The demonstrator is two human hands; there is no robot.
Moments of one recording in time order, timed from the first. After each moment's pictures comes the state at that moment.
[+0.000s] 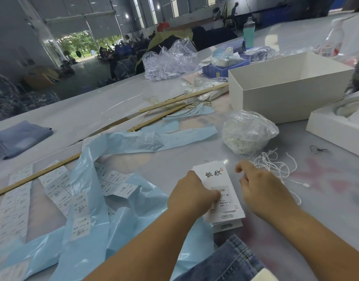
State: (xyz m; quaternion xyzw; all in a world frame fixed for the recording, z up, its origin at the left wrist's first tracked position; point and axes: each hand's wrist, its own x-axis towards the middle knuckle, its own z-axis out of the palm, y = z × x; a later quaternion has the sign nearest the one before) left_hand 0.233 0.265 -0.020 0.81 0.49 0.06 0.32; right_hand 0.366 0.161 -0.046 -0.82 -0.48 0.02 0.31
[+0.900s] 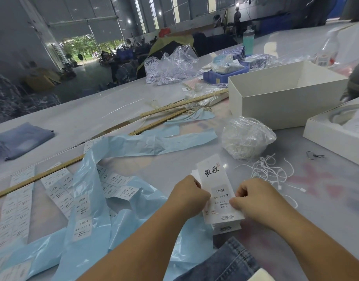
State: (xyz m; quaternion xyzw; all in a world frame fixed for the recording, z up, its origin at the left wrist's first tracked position) left_hand 0.228 0.273 -0.016 0.77 0.50 0.06 0.39; right_hand 0.352 0.156 -0.024 -0.86 -0.37 0.22 0.29
